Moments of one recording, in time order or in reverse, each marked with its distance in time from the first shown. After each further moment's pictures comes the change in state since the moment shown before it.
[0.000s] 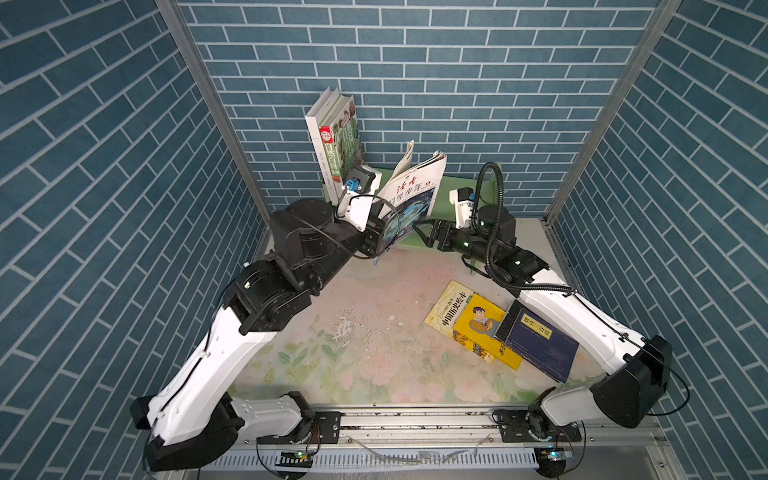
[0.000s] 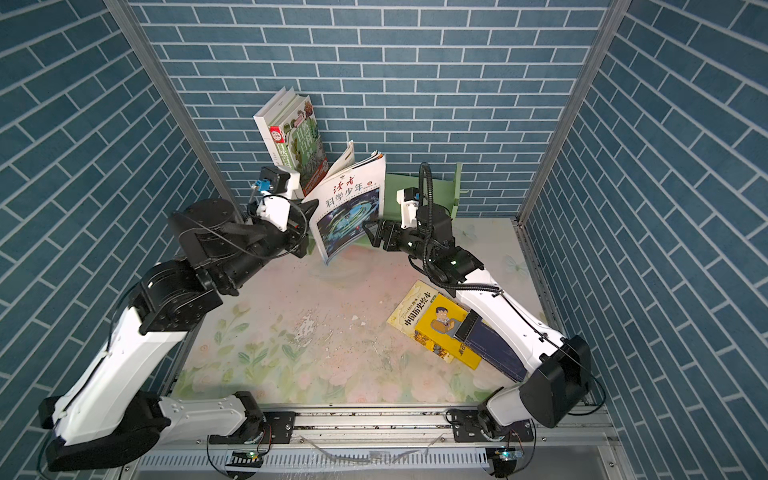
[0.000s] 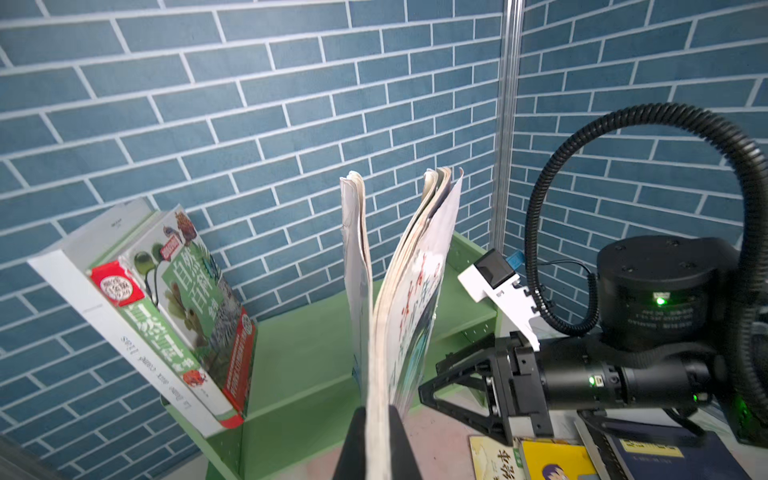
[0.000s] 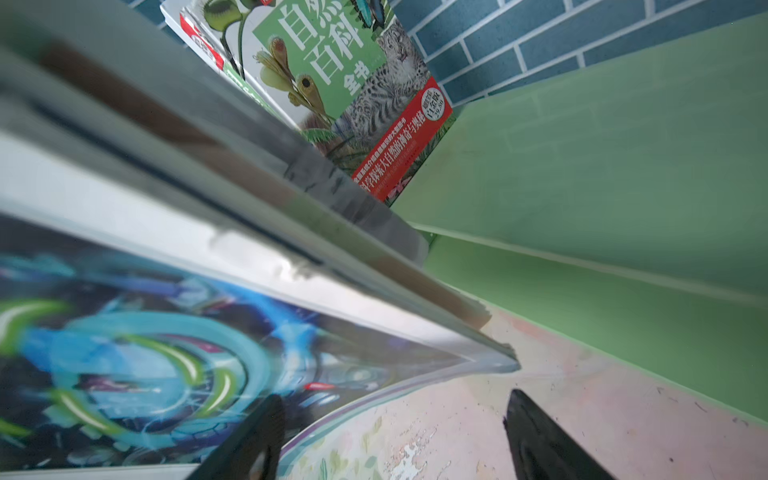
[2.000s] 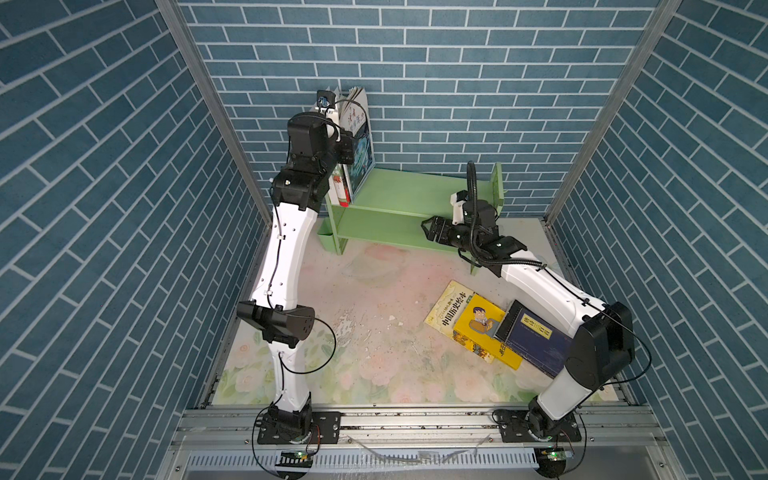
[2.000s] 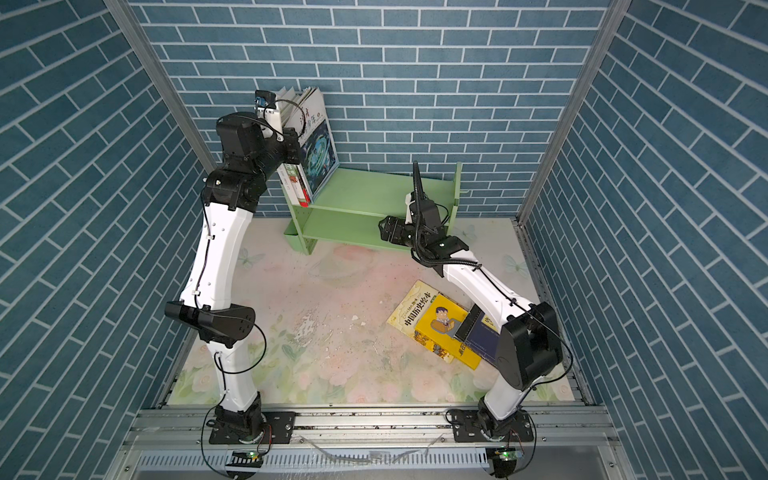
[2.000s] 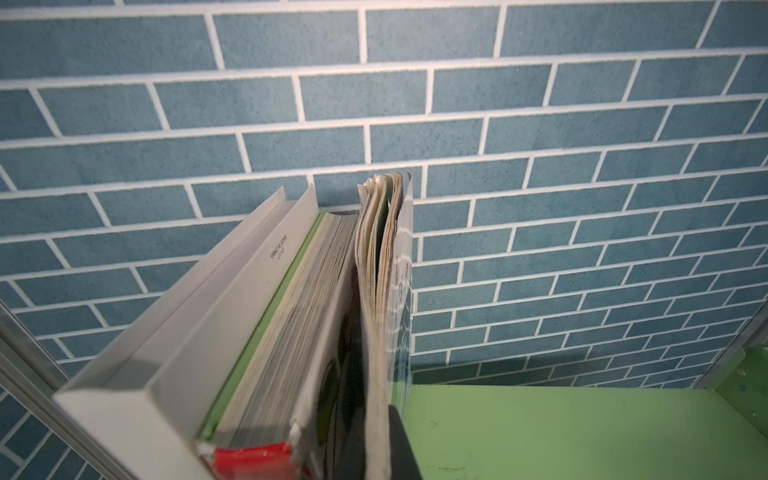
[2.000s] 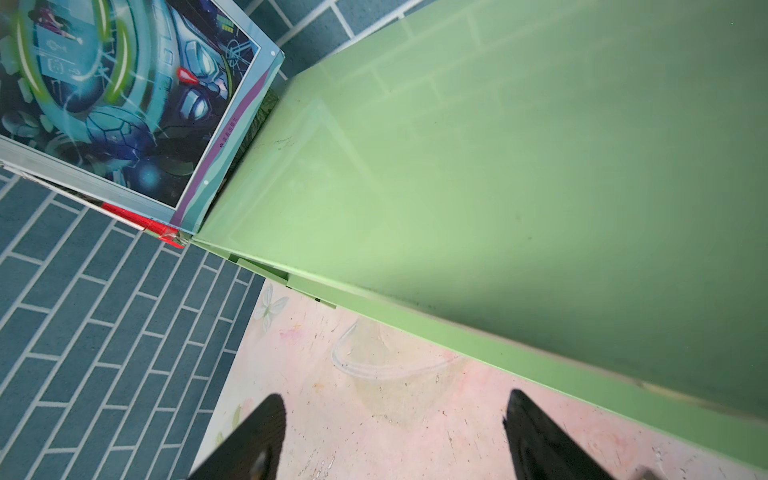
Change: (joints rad) left arm 0.571 0.727 0.766 -0.030 0.211 -0.123; right arm -0.091 0.187 0.068 -0.123 0.153 -0.027
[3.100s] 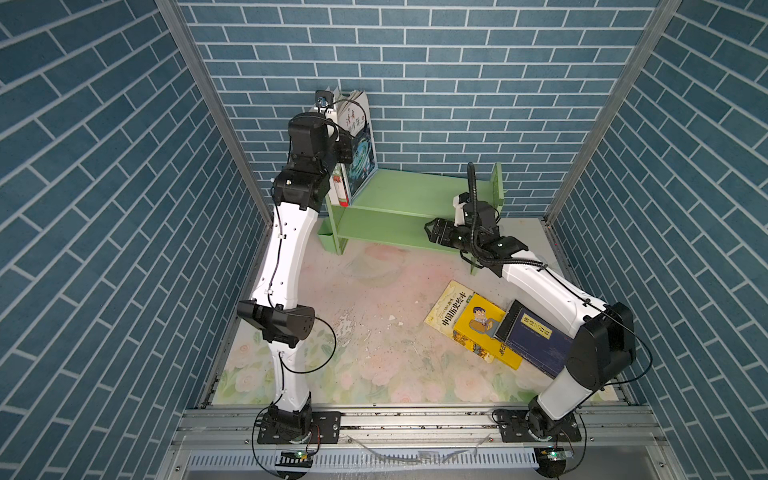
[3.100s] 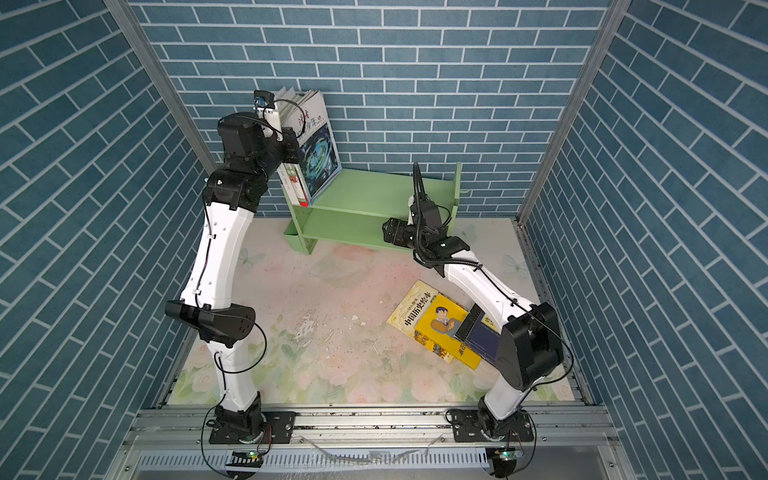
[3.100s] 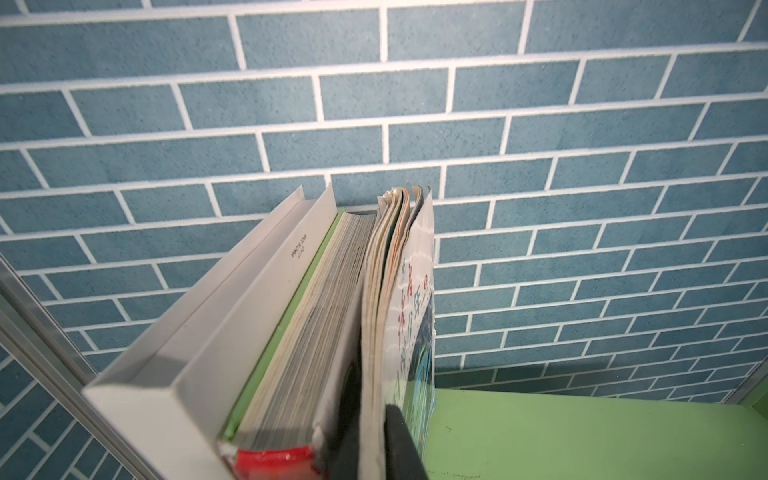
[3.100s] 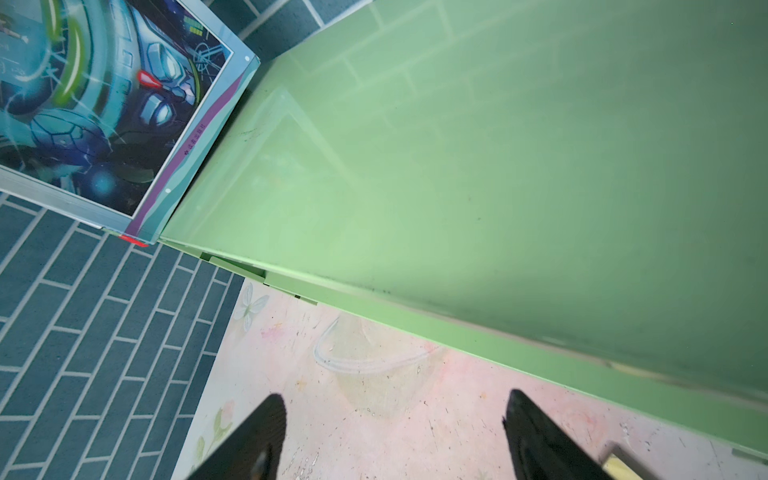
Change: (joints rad) left arm 0.000 0.002 -0.020 0.033 -0.043 -0.002; right arm -0.012 -0.005 -0.010 -0.044 0.035 -0.003
